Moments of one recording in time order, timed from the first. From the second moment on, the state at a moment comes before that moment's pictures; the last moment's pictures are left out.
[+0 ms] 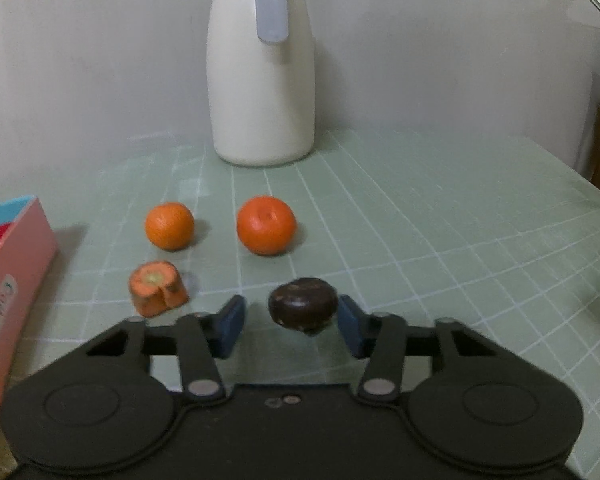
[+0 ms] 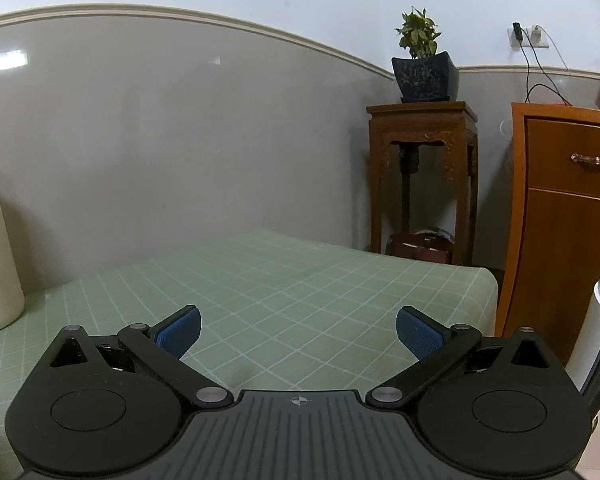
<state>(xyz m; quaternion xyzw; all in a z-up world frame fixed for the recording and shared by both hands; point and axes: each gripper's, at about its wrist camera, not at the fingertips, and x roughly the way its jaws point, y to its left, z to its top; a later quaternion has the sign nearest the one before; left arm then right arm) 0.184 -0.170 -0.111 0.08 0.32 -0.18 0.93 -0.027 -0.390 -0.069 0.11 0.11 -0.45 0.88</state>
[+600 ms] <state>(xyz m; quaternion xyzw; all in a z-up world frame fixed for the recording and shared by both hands) 0.165 -0.151 -0.086 0.07 0.27 -0.16 0.95 -0.025 -0.379 -0.066 0.11 0.11 -0.43 0.89</state>
